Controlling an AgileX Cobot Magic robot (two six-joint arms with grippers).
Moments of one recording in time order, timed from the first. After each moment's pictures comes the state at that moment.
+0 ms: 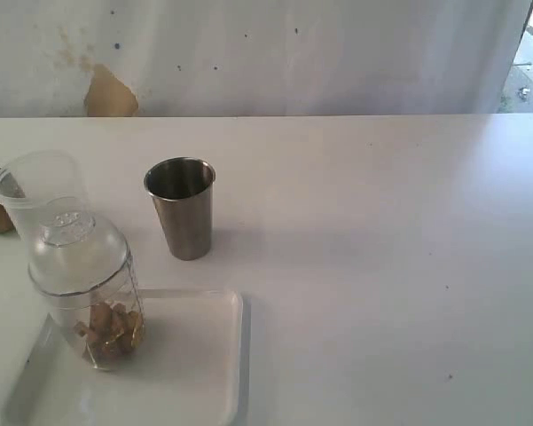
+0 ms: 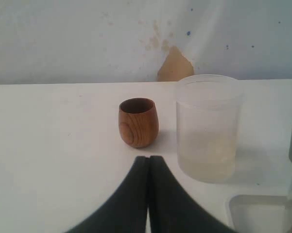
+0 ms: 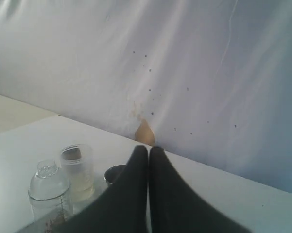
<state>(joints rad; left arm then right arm) 0.02 0.00 -0.01 0.14 0.24 -0.10 0.74 0.21 -0.84 -0.35 0.67 0.29</state>
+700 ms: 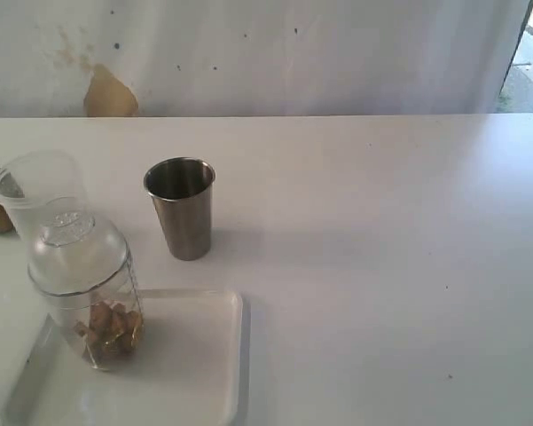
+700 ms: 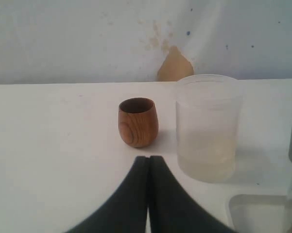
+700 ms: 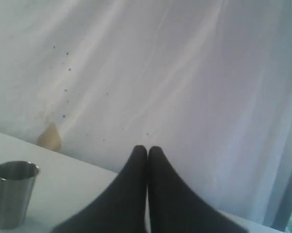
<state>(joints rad) 0.02 0.00 -0.01 0.14 0.24 -0.10 0.30 0.00 -0.42 -0.18 0.30 -0.04</state>
